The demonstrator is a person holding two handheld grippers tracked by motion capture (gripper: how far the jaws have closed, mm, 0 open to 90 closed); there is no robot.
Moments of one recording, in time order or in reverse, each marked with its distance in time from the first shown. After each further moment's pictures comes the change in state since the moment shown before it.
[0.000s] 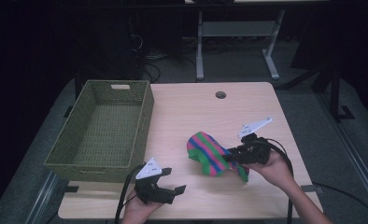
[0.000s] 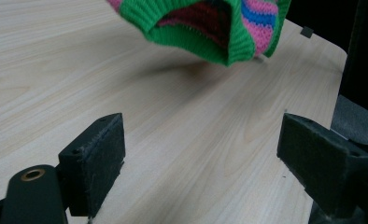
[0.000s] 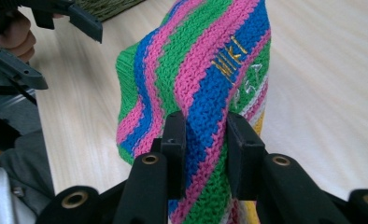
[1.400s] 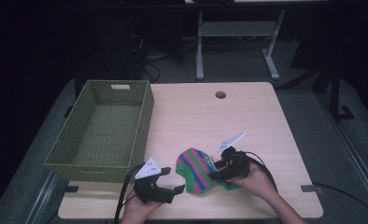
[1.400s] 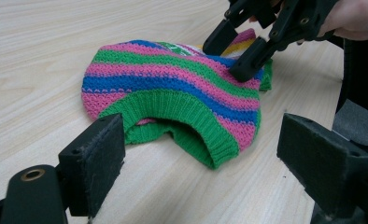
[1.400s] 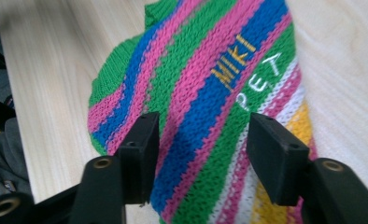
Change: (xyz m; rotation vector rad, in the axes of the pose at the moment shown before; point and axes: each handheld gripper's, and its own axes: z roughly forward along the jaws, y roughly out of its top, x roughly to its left) left arm 0.002 0.000 -0.003 0.001 0.008 0.001; right arm 0.015 -0.013 0.066 0.128 0.031 0.010
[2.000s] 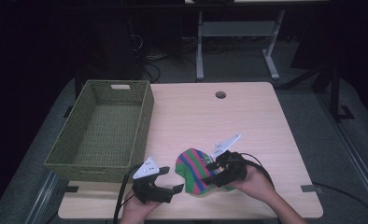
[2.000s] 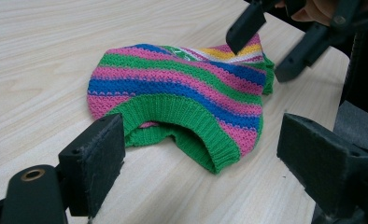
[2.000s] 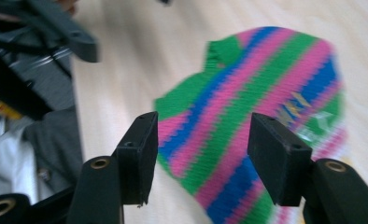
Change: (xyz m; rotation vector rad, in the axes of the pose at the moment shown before) left arm 0.001 0.000 -0.003 -0.011 0.008 0.000; right arm 0.037 0.018 -0.012 -0.025 0.064 -0.185
